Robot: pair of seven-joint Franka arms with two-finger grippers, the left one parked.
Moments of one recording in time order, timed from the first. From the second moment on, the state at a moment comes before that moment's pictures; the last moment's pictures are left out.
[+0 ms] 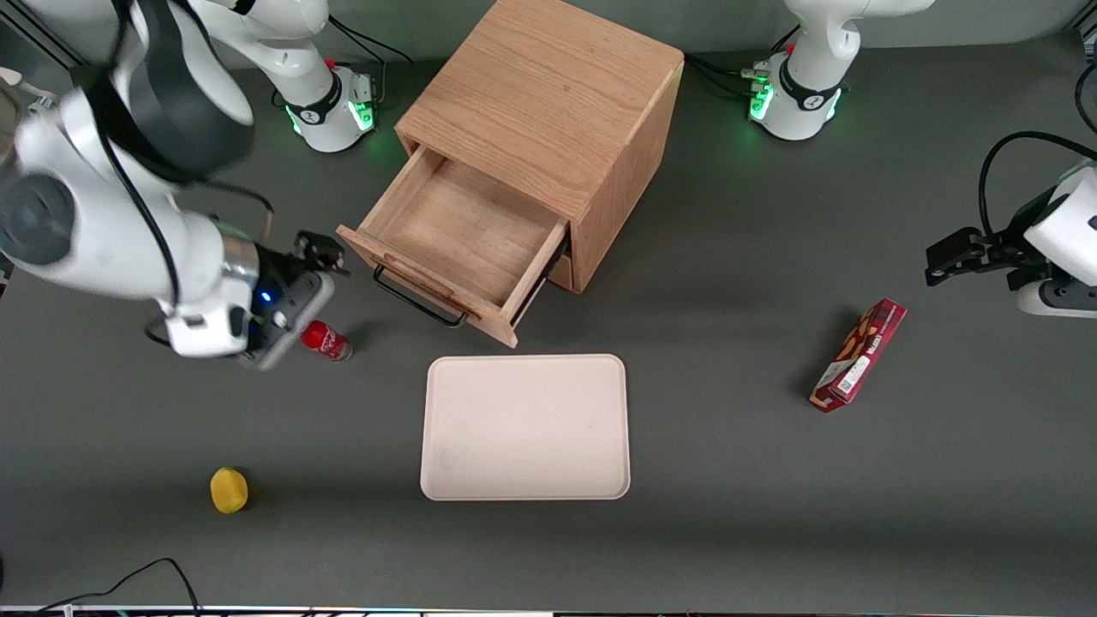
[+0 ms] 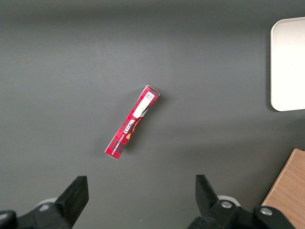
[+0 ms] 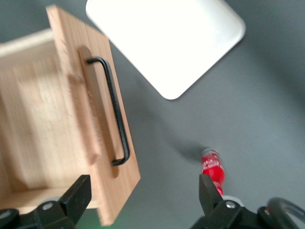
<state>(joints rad) -0.08 0.30 0.46 -1.34 0.04 1.53 -0.38</state>
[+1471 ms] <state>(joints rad) -0.09 0.02 0.19 -1.47 0.04 1.35 0.66</state>
